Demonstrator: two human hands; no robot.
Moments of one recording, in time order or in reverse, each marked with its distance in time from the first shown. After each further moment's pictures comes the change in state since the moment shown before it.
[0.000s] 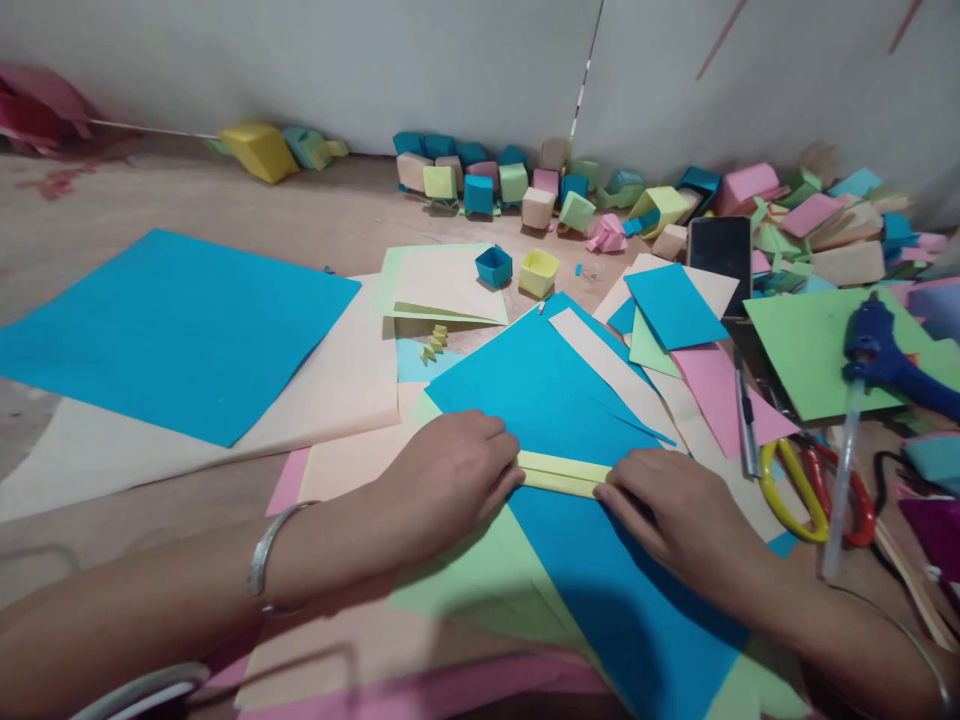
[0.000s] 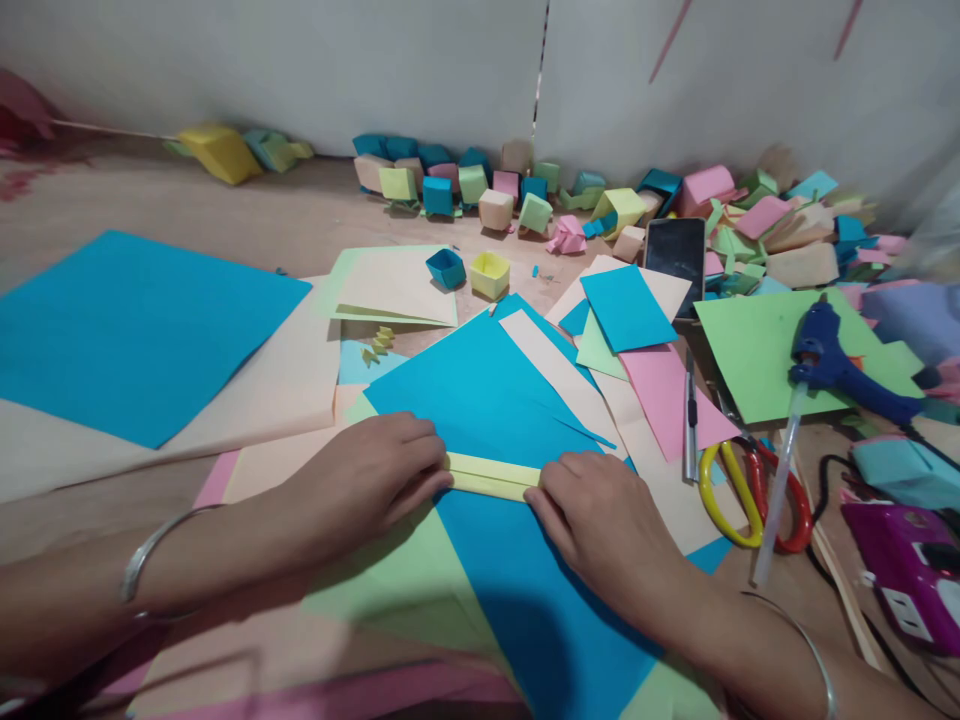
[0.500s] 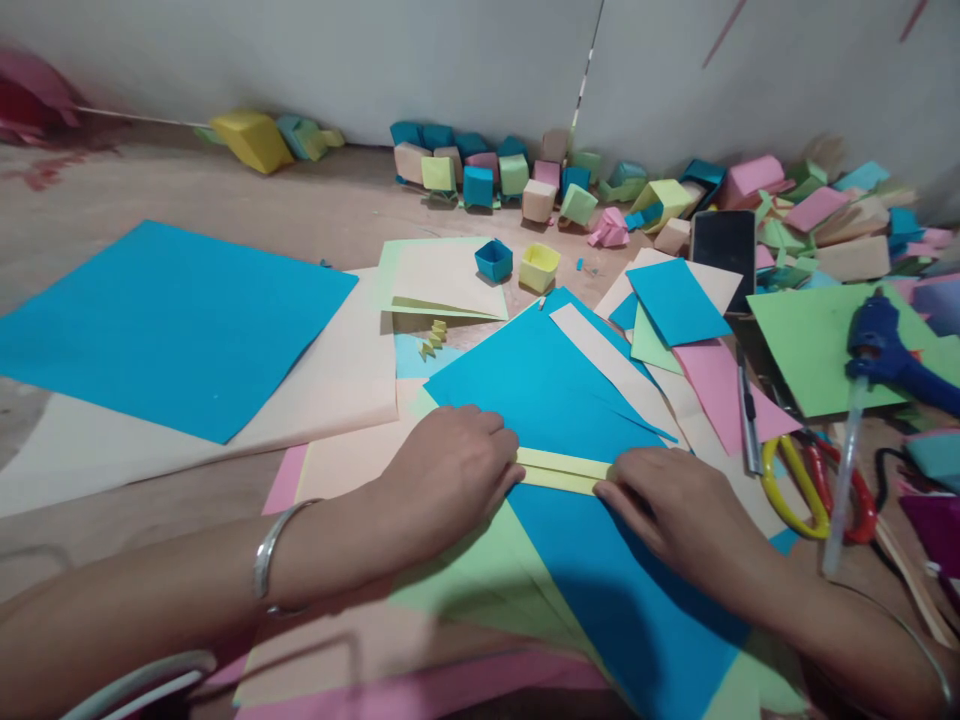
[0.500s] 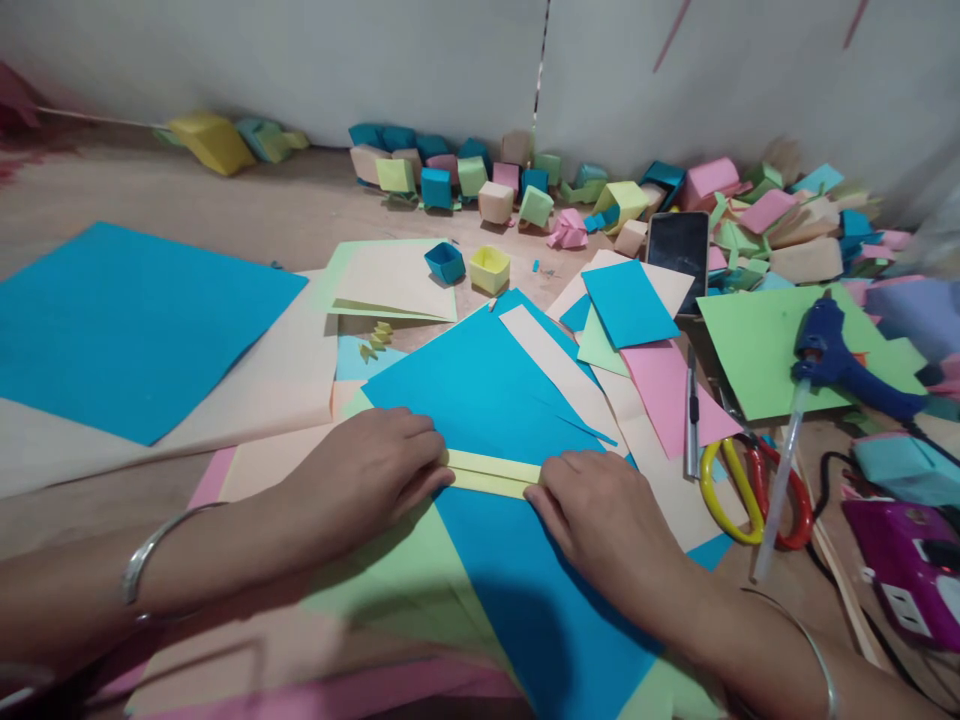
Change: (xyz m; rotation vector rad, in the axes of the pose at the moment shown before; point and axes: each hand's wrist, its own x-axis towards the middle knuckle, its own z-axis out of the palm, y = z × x) left_hand 0.004 0.004 -0.002 0.076 -0.073 -0.077; right_hand 0.002 -0.001 -0.003 -0.033 -0.063 0.041
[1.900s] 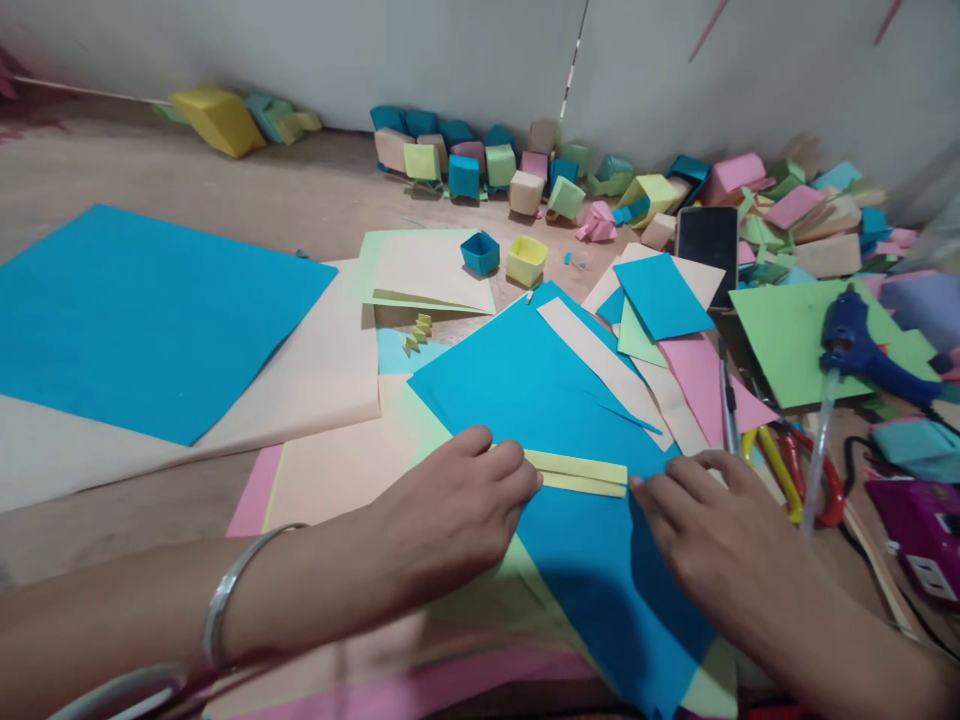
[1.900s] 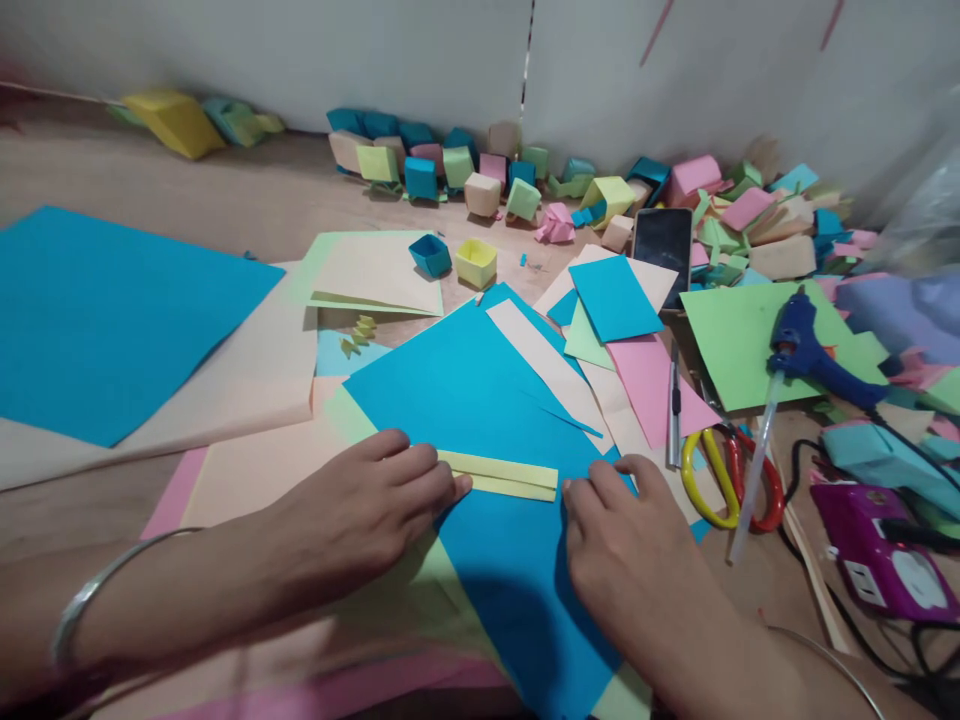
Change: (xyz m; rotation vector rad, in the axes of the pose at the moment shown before) left_hand -0.010 0.015 0.005 0.189 0.181 0.464; right_hand -0.031 -0.003 -0.020 -0.508 0.094 -0.288
